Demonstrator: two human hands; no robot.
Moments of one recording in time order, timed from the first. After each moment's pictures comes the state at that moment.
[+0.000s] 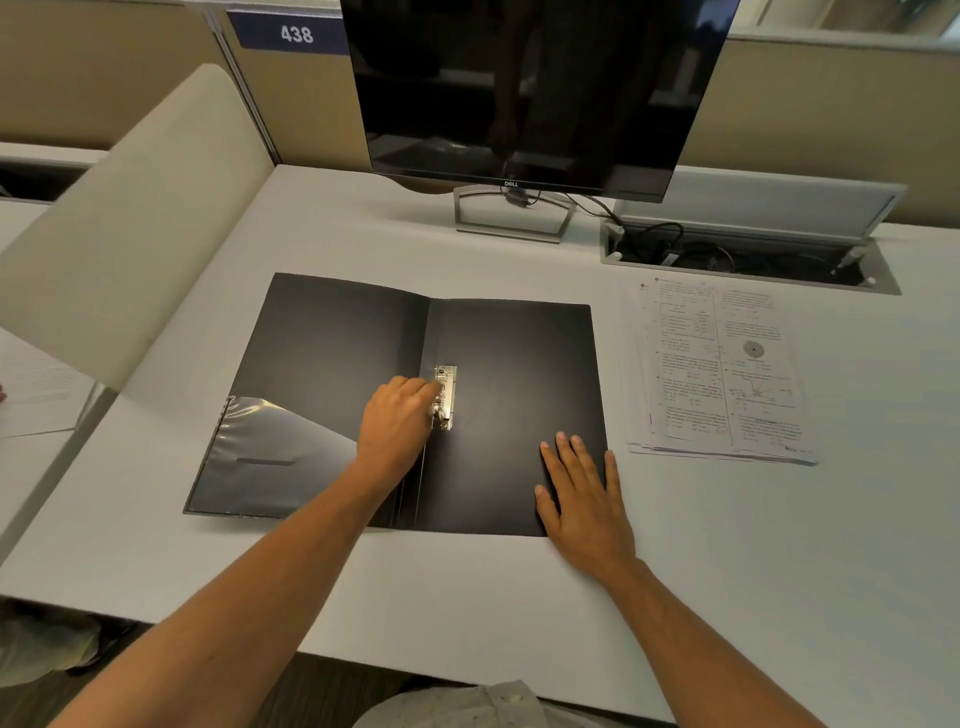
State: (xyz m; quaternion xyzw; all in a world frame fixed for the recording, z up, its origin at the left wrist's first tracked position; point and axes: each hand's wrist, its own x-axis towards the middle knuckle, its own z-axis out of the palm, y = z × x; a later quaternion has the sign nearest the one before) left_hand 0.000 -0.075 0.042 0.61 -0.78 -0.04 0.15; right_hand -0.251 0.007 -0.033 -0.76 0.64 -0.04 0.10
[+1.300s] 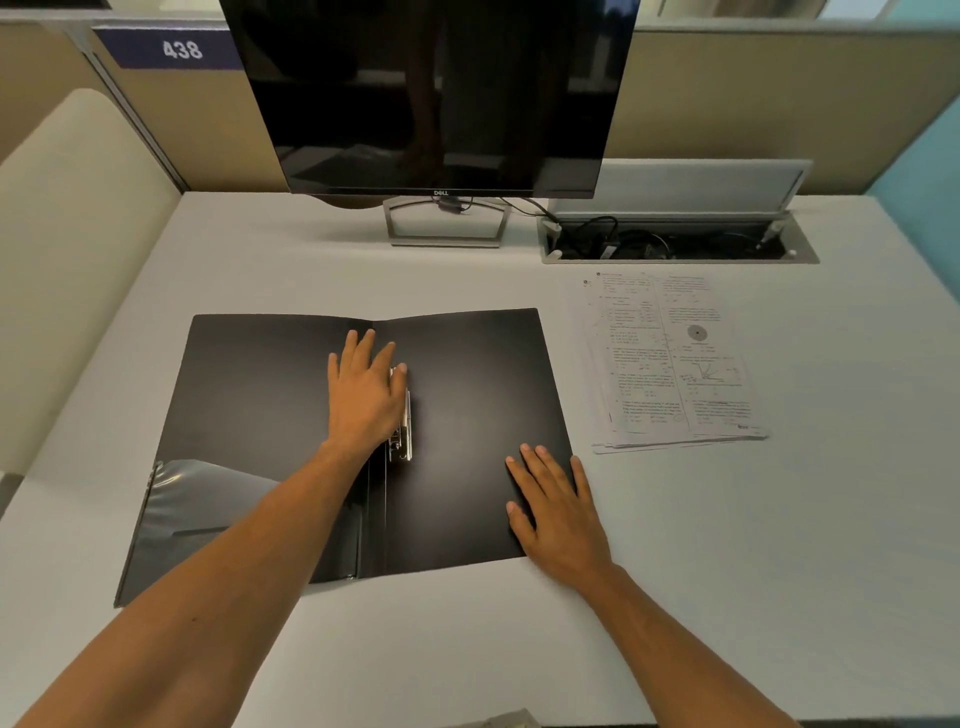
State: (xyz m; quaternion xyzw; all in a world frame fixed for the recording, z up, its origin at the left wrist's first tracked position) left_hand -0.009 -0.158 0.017 0.66 -0.72 -0.11 0.19; right_hand -0.252 0.005 -0.033 -0.75 0.65 -0.04 0.13
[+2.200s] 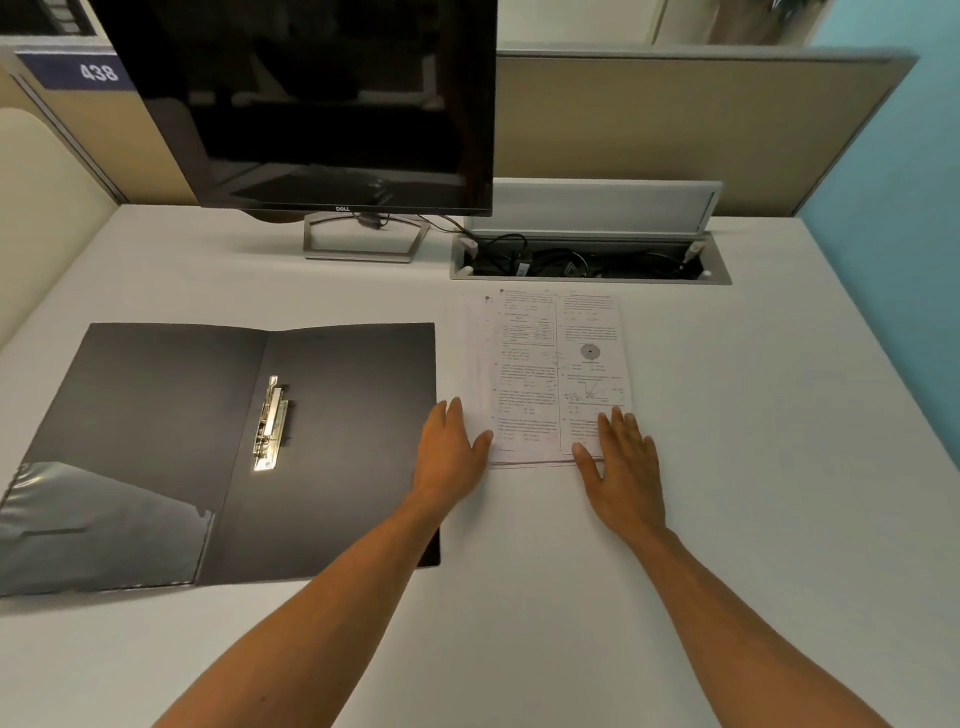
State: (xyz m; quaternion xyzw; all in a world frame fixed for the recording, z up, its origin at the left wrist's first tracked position) left_hand -0.279 -0.077 0.013 0.69 -0.64 -0.31 0.15; right_hand -0.502 -0.029 -0.018 -0.63 0.75 -0.10 0.14
